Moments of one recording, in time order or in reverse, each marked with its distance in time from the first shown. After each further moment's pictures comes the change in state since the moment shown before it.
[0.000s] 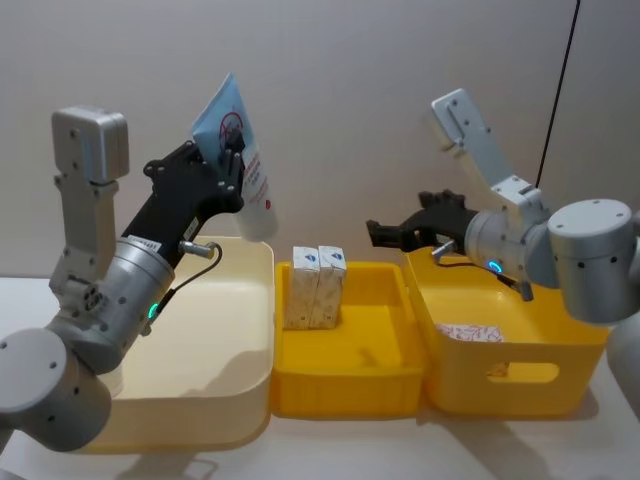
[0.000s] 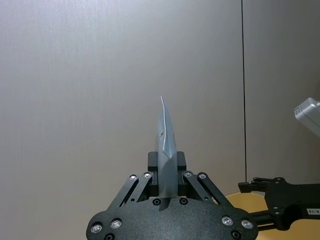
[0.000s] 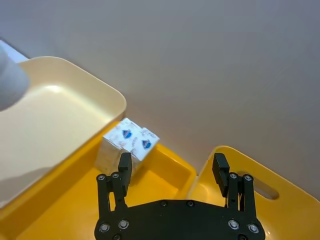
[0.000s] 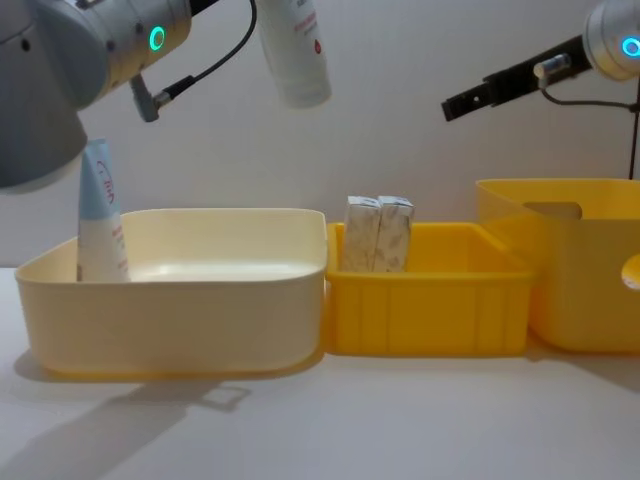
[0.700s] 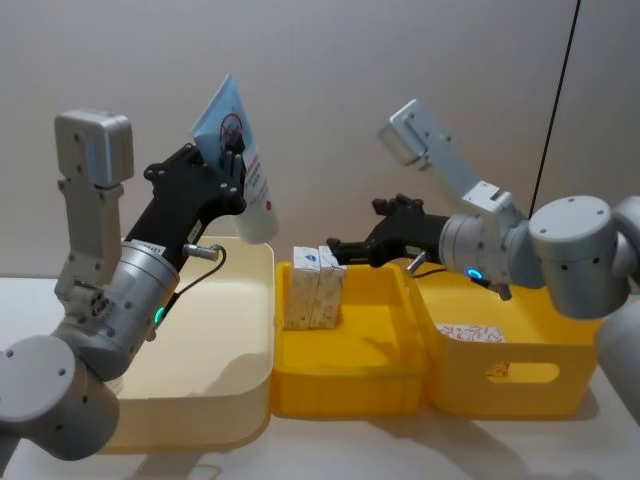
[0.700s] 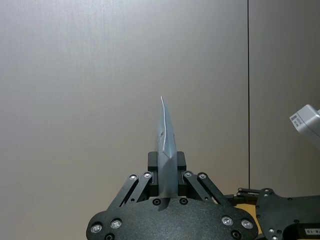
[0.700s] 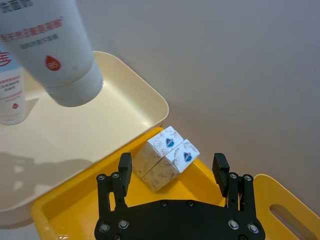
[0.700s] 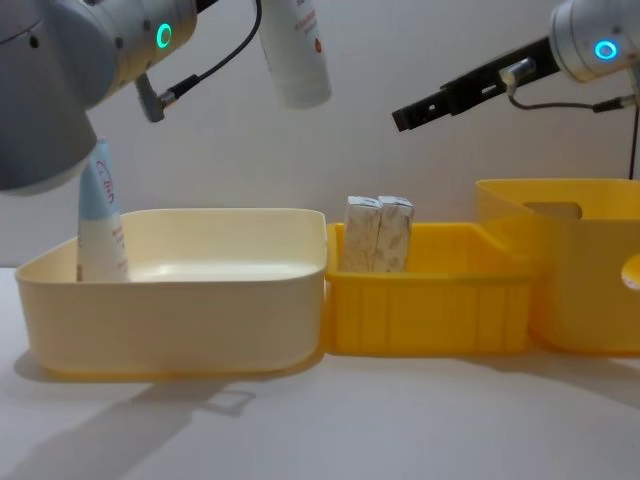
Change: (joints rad) left arm 0.029 -0.027 -0.012 -0.037 0.035 0.021 0.034; right arm 0.039 0.023 -0.096 0.030 0.000 -0.094 0.149
